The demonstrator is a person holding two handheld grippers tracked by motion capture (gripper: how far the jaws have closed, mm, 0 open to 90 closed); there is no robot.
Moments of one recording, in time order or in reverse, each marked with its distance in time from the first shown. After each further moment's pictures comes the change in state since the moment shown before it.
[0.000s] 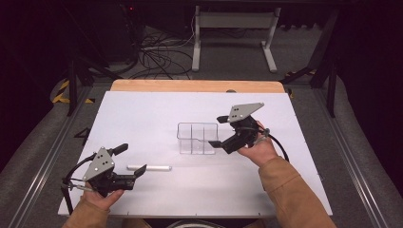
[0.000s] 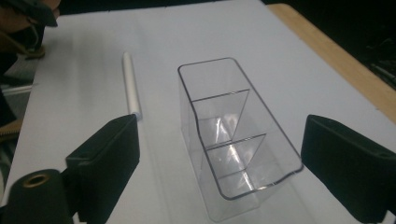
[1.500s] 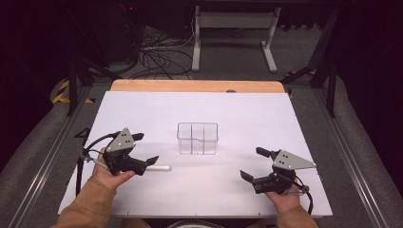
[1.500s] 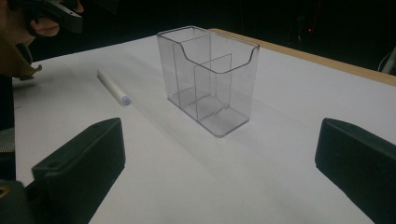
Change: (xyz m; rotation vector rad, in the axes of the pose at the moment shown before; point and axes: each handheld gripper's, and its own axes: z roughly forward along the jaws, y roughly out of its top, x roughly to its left) left arm 0.019 0.041 0.049 0.229 -0.134 0.104; right arm 0.072 -0.125 -0.061 -0.250 -0.262 0.225
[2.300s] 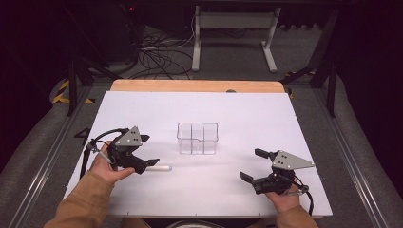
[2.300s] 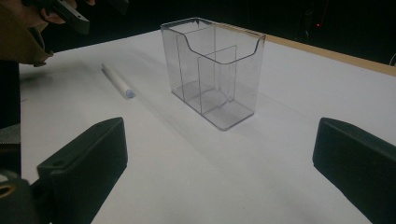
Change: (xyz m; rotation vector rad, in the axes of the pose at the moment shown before) left arm 0.009 0.010 0.009 0.154 -0.117 0.114; right arm -0.003 -0.004 0.002 0.015 0.029 0.006
